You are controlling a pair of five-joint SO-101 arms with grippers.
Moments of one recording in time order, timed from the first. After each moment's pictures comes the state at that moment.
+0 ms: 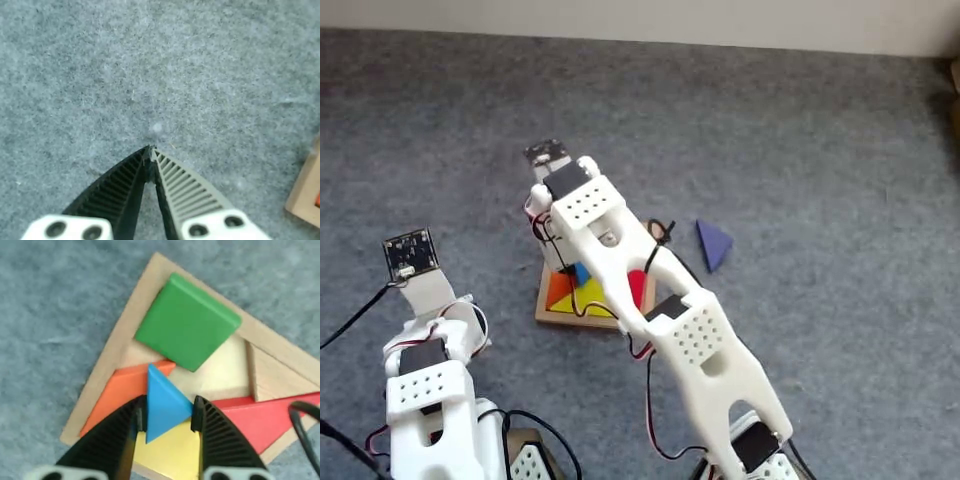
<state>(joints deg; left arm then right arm) -26.2 -58.3 85.8 39.8 8.7 -42.8 51.4 -48.4 93.1 -11.7</state>
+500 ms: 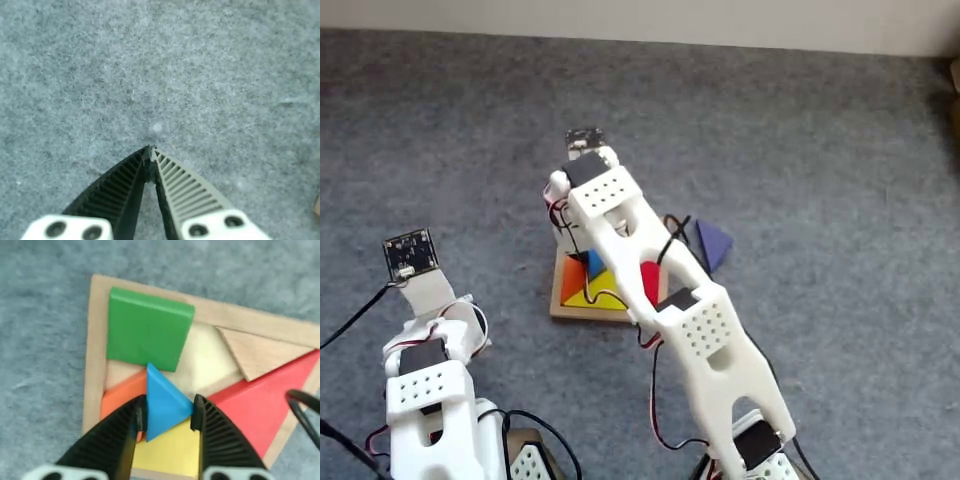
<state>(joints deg) -26.2 -58.3 85.8 39.8 8.7 -38.9 51.4 -48.5 94.6 -22.9</state>
